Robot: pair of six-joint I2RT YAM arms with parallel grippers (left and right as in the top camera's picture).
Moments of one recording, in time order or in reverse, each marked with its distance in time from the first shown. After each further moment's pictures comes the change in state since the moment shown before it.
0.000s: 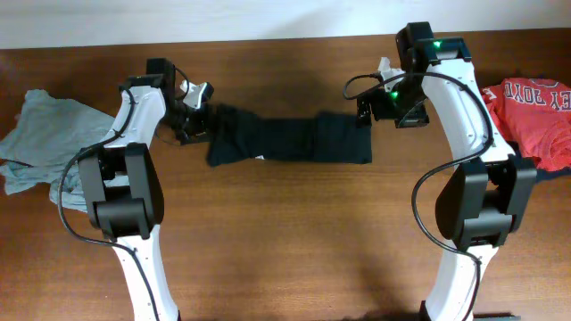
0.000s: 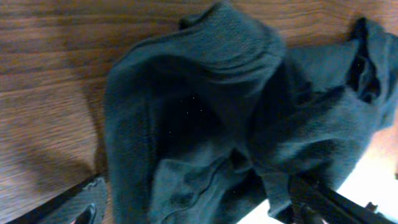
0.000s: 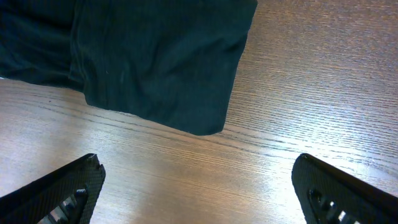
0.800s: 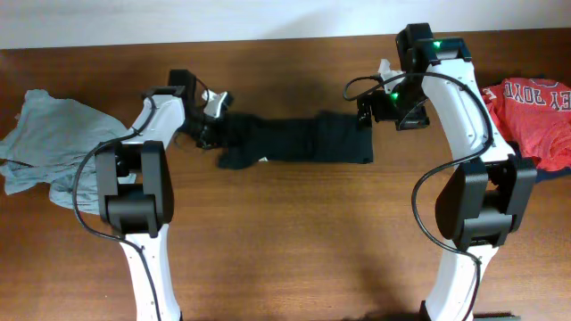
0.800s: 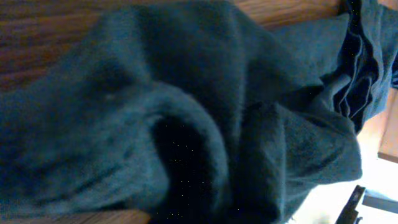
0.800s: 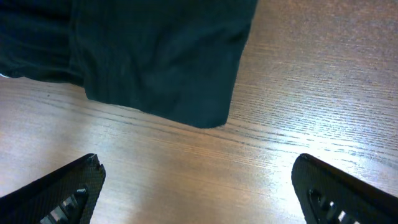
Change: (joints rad) left arm -0.058 0.023 -0.093 0.107 0.093 -0.008; right arm 0.000 0.000 0.000 -0.022 0.000 0.001
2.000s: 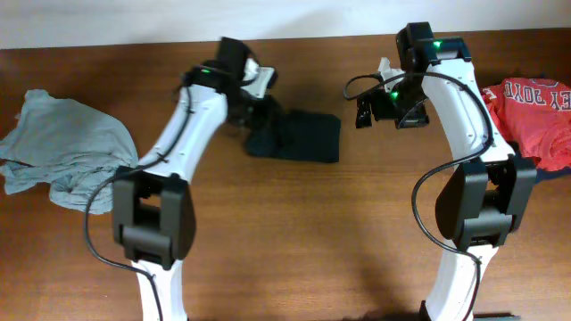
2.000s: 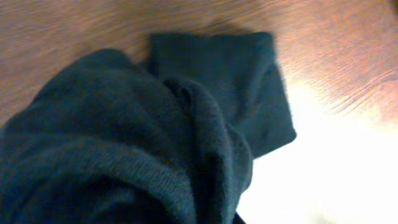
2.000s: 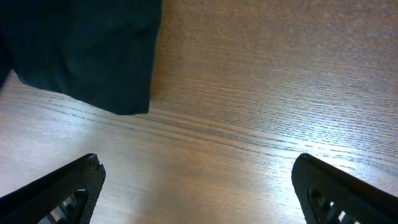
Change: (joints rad) left arm -0.283 -0.223 0.085 -0.011 -0.312 -0.101; right arm -0.001 0.000 0.000 0.019 0.000 0.000
